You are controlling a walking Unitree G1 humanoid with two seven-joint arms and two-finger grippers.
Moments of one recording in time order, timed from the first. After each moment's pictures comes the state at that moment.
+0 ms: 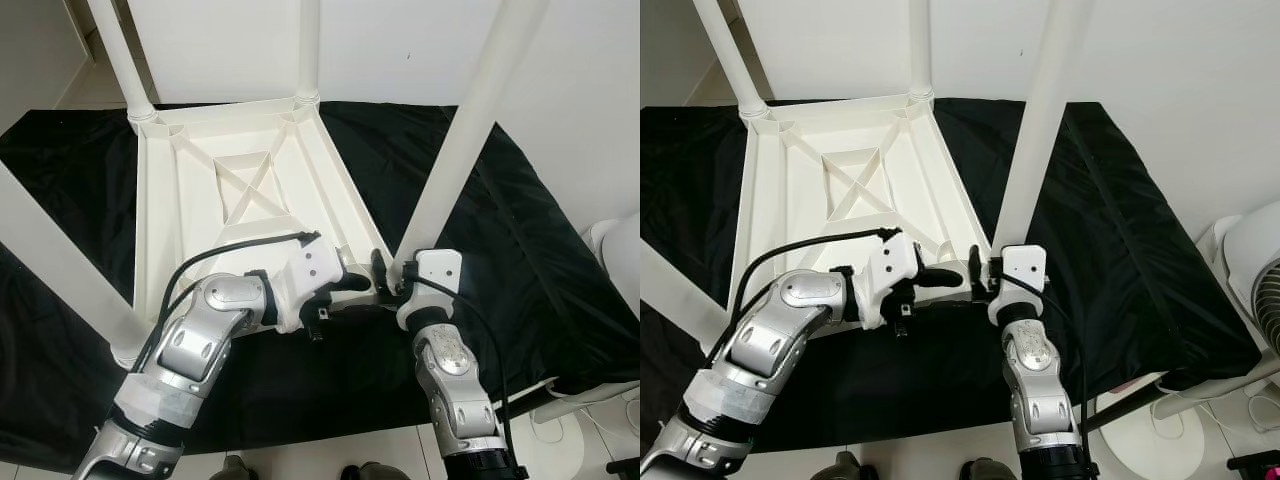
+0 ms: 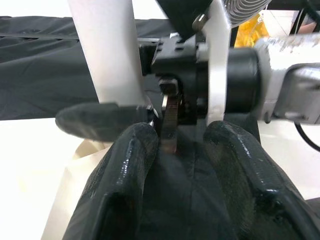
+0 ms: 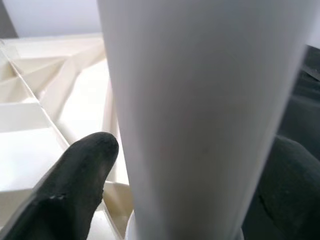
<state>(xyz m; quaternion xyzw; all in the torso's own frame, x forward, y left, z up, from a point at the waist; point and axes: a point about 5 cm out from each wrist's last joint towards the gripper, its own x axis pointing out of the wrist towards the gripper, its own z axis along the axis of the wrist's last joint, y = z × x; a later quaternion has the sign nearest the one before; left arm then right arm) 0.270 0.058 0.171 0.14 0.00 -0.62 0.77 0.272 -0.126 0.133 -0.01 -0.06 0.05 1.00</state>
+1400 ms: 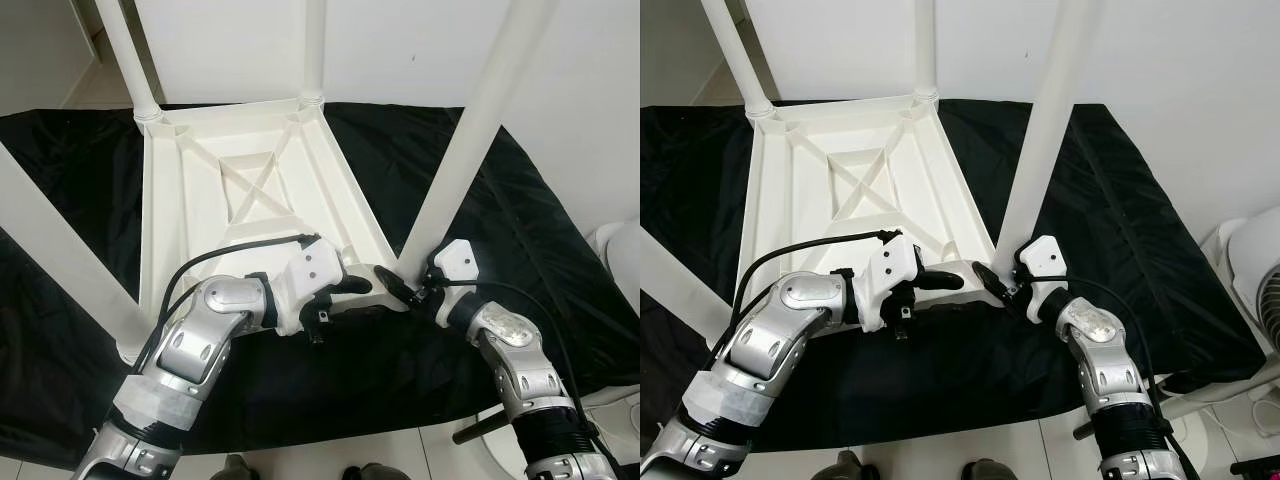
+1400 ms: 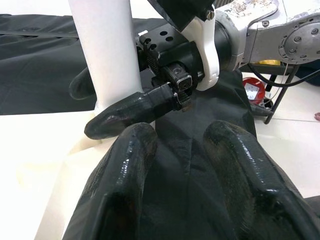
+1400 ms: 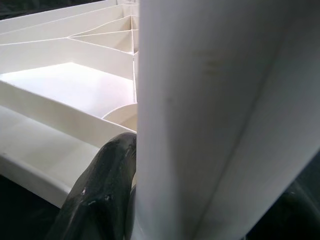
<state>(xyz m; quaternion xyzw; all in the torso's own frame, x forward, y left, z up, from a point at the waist) 0.268 0.058 0.169 0.14 0.00 -0.63 0.77 0.293 -0.168 0.129 -0.11 -0.03 0.33 0.94</state>
